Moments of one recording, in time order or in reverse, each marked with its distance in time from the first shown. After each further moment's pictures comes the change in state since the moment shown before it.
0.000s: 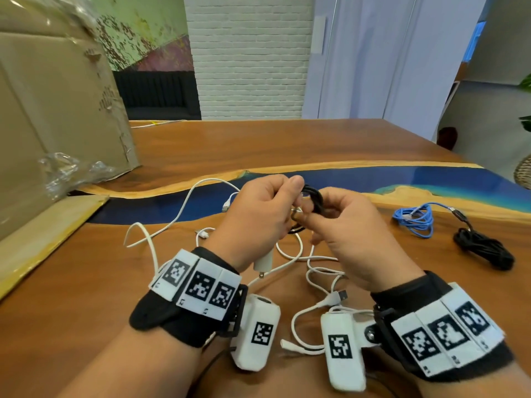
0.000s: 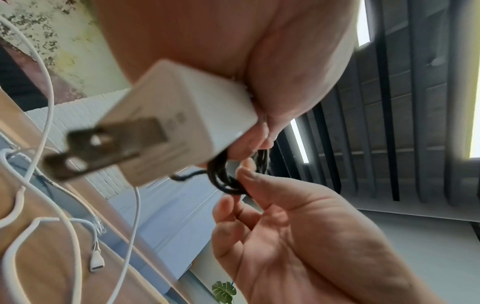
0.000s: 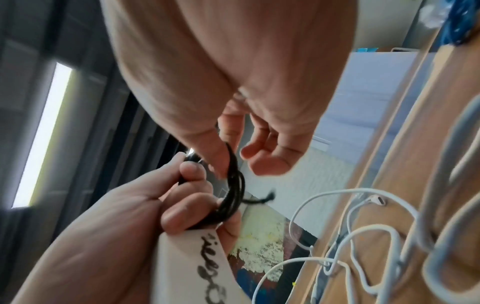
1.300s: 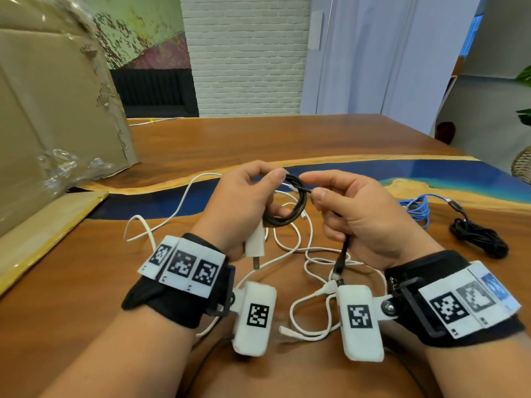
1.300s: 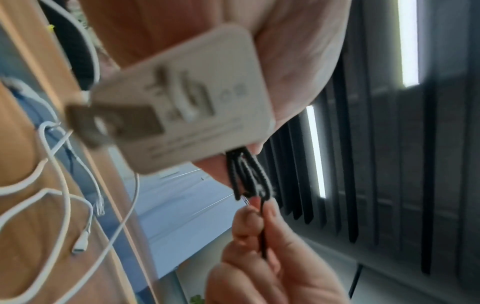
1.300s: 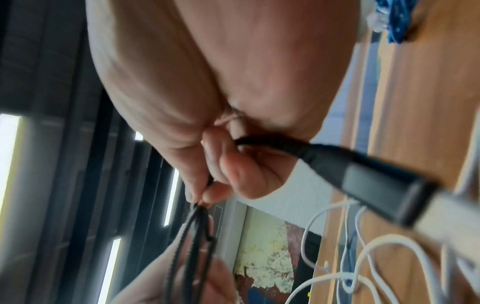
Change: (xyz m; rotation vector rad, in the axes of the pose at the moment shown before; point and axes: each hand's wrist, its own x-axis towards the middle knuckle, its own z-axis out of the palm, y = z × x) left_hand 0.002 -0.004 -0.009 -0.204 0.117 -0.142; right_hand 0.001 -0.011 -0.019 0.313 -0.129 0.095
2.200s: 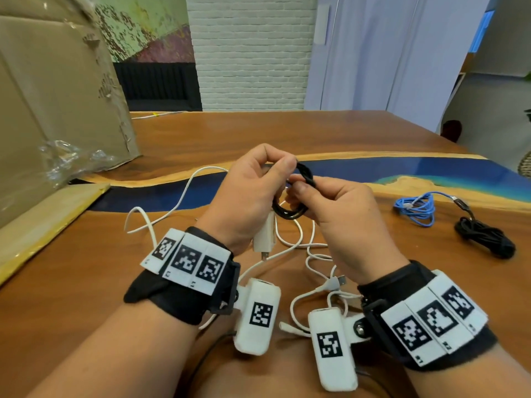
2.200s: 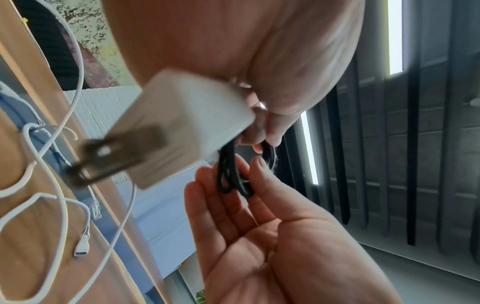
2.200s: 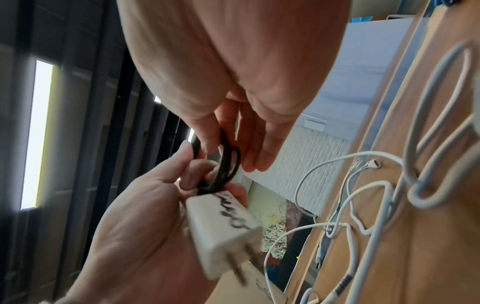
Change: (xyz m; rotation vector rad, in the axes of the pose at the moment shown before) left_hand -0.006 0.004 0.005 -0.019 -0.089 0.187; right_hand -0.005 0.018 0.035 -0.177 0.204 -0.151
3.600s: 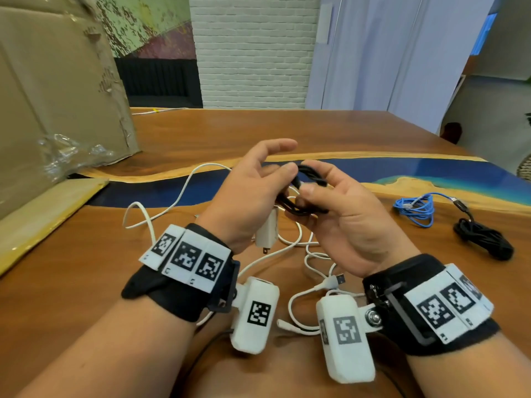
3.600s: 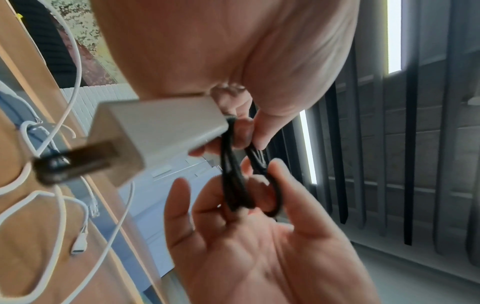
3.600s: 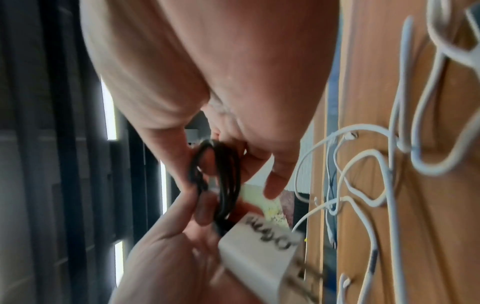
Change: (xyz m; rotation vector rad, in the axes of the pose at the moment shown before) left_hand -0.001 0.002 0.000 -0.053 0.001 -0.080; right_hand 0.006 -0.003 -0.012 0.561 -0.257 0.191
